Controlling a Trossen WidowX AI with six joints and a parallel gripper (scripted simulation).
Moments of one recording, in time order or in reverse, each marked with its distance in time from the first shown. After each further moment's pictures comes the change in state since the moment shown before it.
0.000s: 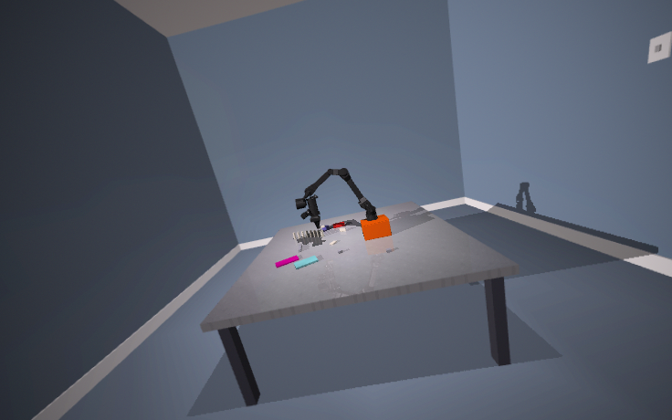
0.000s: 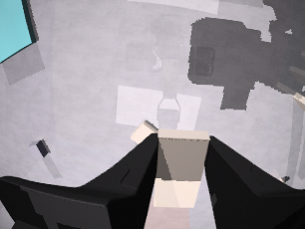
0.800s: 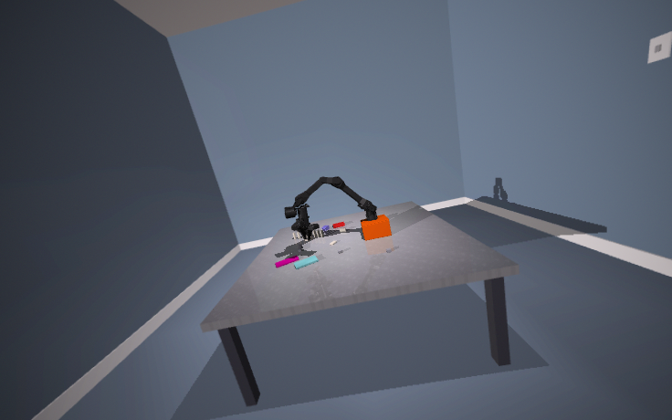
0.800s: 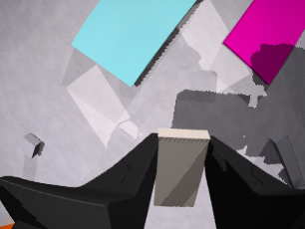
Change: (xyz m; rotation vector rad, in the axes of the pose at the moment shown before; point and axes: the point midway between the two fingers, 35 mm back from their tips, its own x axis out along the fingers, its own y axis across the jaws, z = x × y) arm 0.020 0.132 0.071 -0.885 -0.116 0.058
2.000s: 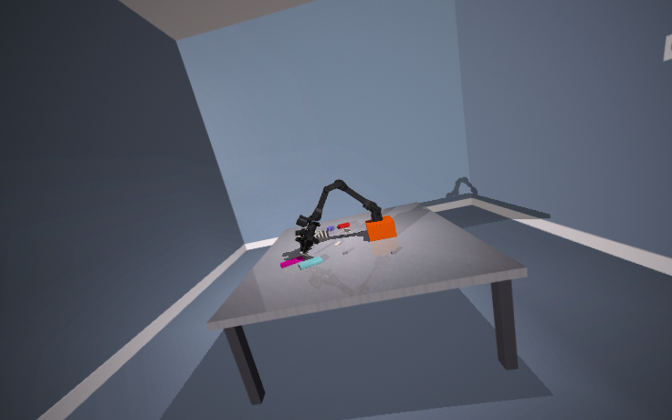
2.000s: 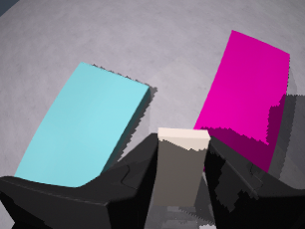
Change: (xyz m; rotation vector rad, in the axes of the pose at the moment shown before) arm 0.070 -0.047 0.034 0.209 -0.685 0.019
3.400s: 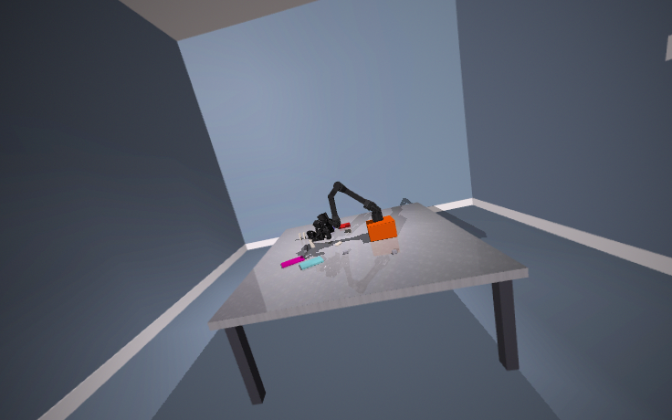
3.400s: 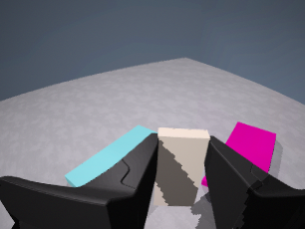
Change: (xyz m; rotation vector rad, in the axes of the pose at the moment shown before) arm -0.074 0.022 -0.030 -0.121 -0.644 0.139
